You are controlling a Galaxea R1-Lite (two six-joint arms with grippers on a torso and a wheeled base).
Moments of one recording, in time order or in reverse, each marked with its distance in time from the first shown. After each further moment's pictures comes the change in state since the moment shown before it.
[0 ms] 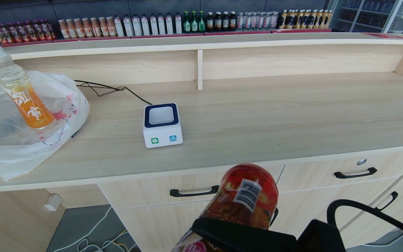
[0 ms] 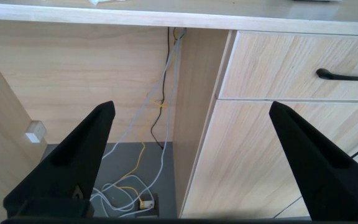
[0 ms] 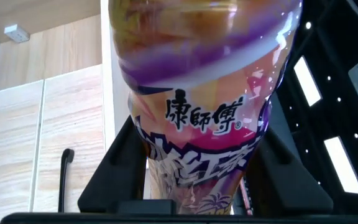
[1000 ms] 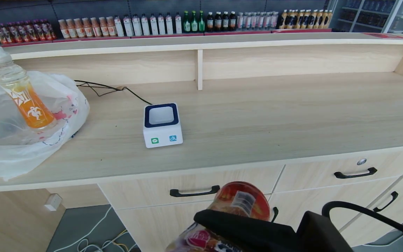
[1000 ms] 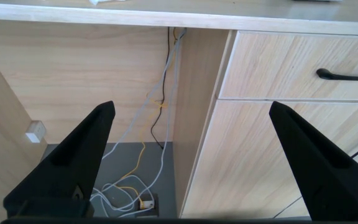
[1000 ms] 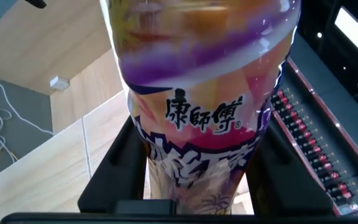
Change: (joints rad) left arm 0.000 0.000 0.000 0.000 0.000 0.000; right arm 0.013 -0.001 -0.015 0.001 -0.004 0.322
